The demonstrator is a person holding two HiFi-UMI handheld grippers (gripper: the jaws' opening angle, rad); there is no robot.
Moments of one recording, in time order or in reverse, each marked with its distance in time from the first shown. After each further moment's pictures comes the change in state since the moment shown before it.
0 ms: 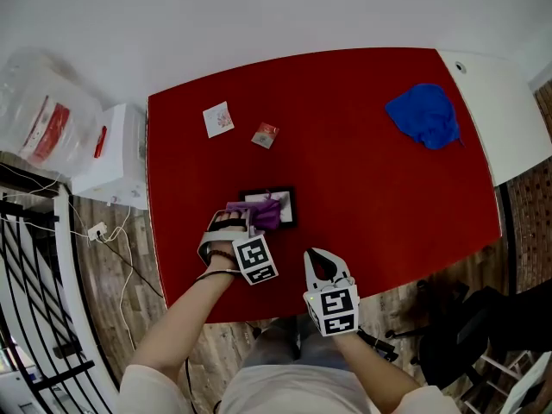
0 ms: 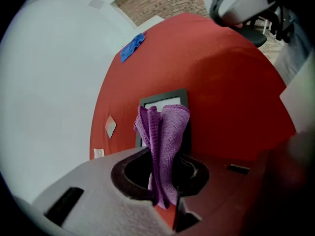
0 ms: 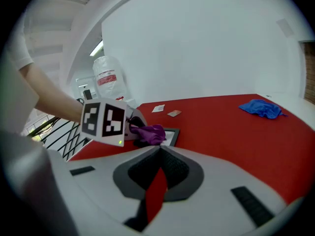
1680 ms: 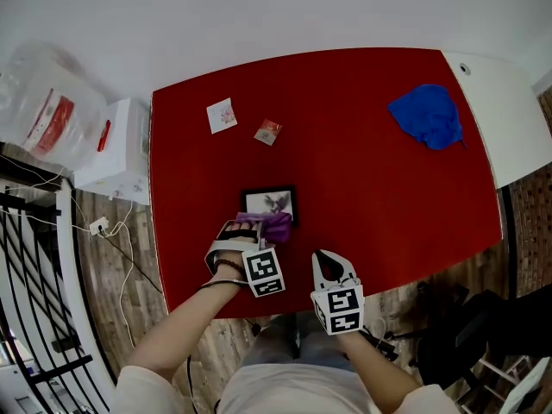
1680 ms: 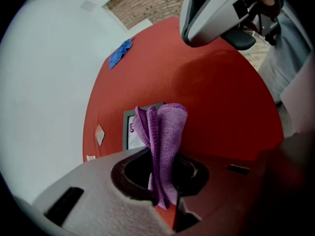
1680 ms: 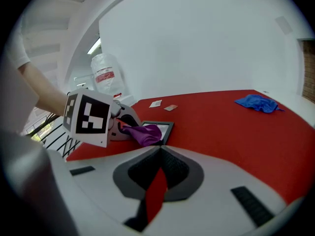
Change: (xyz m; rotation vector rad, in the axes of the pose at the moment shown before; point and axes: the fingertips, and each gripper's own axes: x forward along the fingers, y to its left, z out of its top) left arm -0.022 -0.040 0.024 0.051 -0.030 -0.068; right arm -0.009 -0.013 -0.023 0.014 0.037 -0.011
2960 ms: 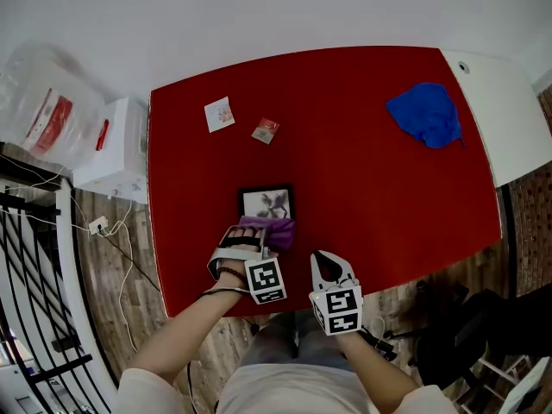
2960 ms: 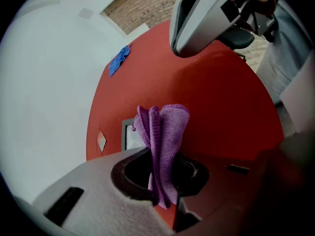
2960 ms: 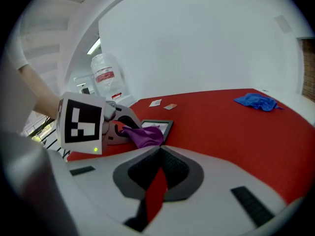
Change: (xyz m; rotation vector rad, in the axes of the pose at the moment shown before) left arm -0.011 -0.010 0.018 0.028 -0.030 0.050; right arm -0.003 -0.002 -0.007 0.006 0.004 0.002
